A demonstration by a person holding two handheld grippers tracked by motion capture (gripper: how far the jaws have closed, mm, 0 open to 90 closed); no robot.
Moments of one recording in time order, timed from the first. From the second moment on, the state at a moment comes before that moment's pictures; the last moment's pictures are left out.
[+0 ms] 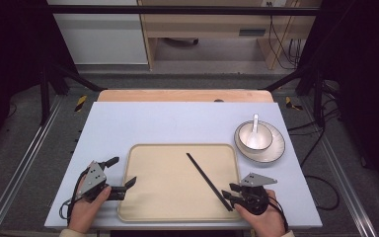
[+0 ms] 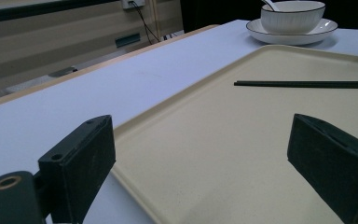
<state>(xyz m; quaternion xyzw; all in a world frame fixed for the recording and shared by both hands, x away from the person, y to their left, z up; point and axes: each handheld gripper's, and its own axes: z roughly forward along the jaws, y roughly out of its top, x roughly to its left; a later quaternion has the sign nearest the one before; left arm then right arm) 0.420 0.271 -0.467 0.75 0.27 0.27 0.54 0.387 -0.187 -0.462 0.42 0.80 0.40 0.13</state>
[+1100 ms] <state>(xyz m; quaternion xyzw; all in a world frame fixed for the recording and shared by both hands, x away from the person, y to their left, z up) 0.447 0.113 -0.459 0.86 0.21 0.14 0.44 0.403 -0.272 -0.470 0.41 0.74 0.46 0.27</state>
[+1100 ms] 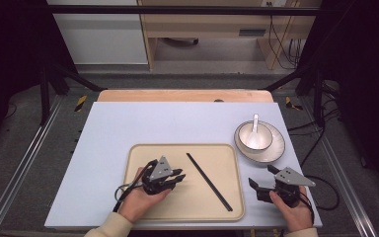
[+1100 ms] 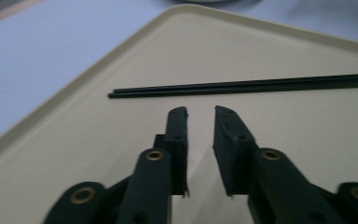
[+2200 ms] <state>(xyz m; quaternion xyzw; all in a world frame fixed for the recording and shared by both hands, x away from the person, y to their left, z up) 0.492 0.057 -0.480 0.88 0.25 0.11 0.40 0.409 -0.274 -0.477 0.43 0.74 0.45 0.26</state>
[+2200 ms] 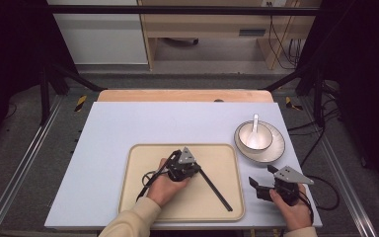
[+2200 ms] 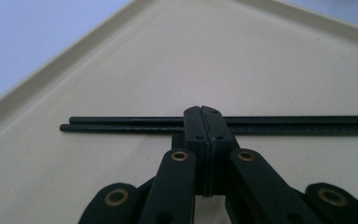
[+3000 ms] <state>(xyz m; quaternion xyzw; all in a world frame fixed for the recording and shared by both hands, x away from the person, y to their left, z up) 0.512 -0.005 -0.480 0.89 0.20 0.09 0.40 0.410 -0.274 -0.479 0.43 0.74 0.45 0.26</state>
